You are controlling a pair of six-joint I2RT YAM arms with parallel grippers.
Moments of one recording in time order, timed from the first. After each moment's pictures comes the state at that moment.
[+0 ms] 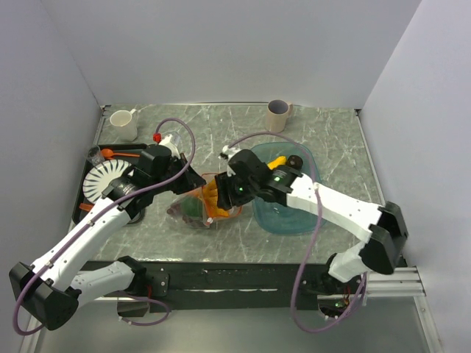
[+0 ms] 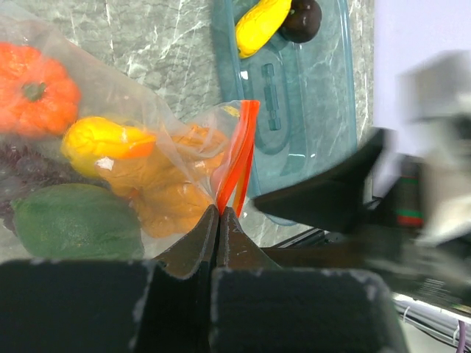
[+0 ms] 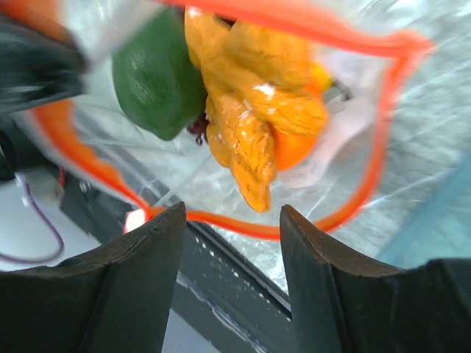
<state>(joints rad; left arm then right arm) -0.57 1.04 1.02 -0.55 0.11 -0.81 0.94 1.49 1.28 -0.64 -0.07 0.47</state>
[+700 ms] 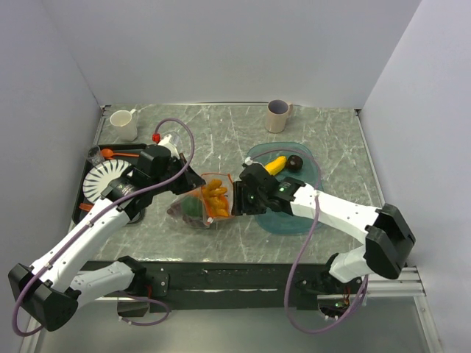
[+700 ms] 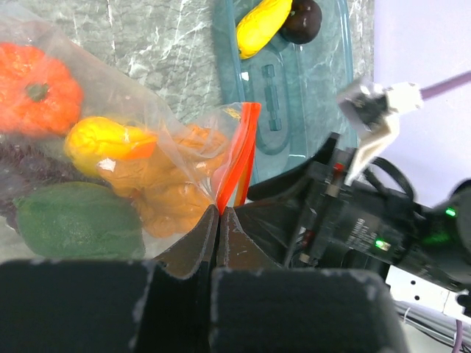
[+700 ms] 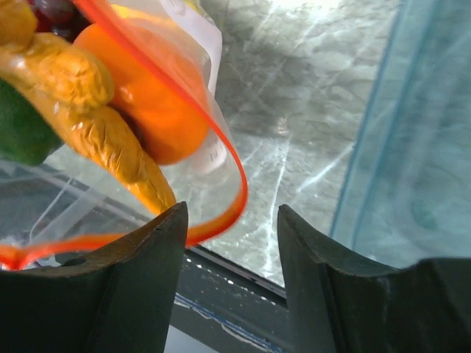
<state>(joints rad) -0.57 1.03 1.02 -0.56 0.11 -0.81 0.88 1.41 1.01 -0.55 0.02 0.73</state>
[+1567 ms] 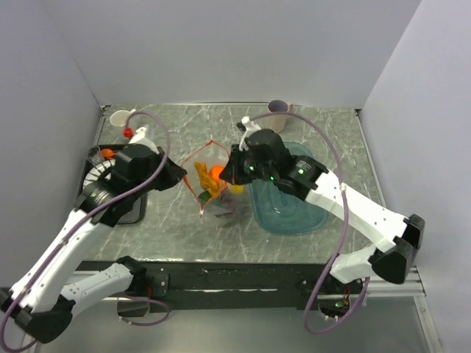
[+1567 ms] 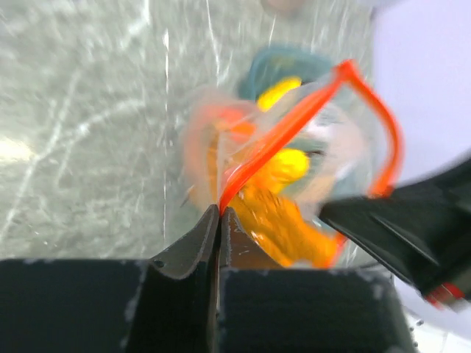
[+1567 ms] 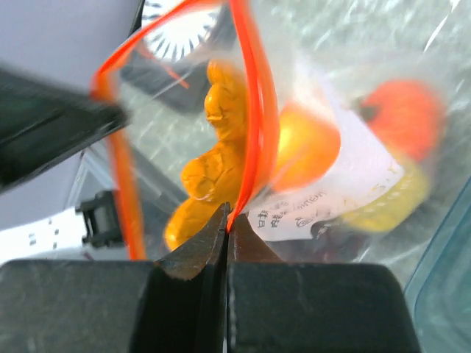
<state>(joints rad) -0.57 0.93 1.17 -0.74 -0.11 -0.81 0.88 1.36 1.38 -0.55 -0.06 0.63</state>
